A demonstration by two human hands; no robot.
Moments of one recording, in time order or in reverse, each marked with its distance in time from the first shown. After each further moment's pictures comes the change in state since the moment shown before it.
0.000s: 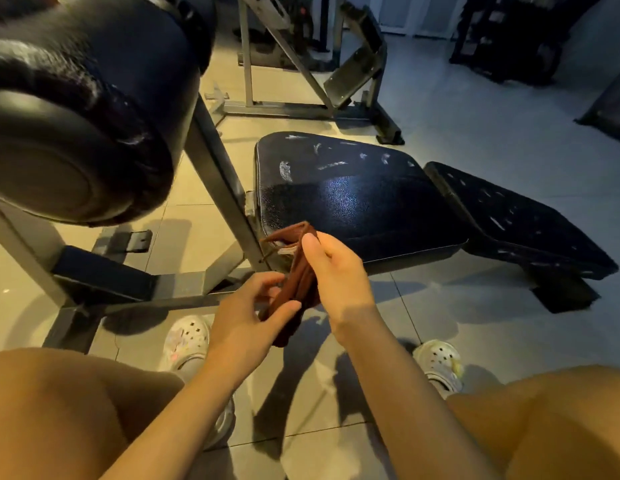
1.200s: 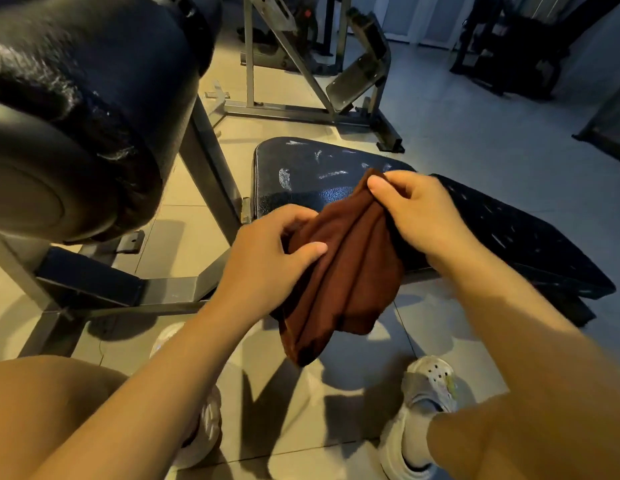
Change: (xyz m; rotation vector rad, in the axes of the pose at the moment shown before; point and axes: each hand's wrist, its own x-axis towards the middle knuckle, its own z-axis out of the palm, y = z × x) left_hand 0.063 0.066 -0.012 -0.022 0.010 0.251; right_hand 0.072 -0.054 -0.094 -0.552 0.107 -0.238
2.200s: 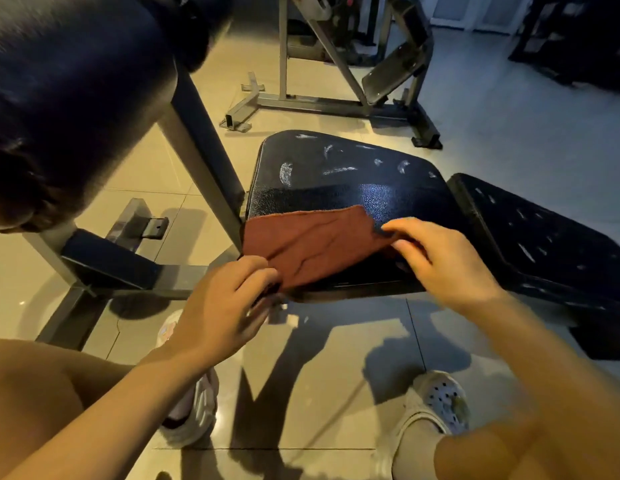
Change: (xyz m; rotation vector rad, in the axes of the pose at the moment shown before) left_hand -0.034 -0.066 0.023 0.722 0.010 0.420; right_hand -0.004 0.098 -0.030 -0.293 -0.182 -0.310
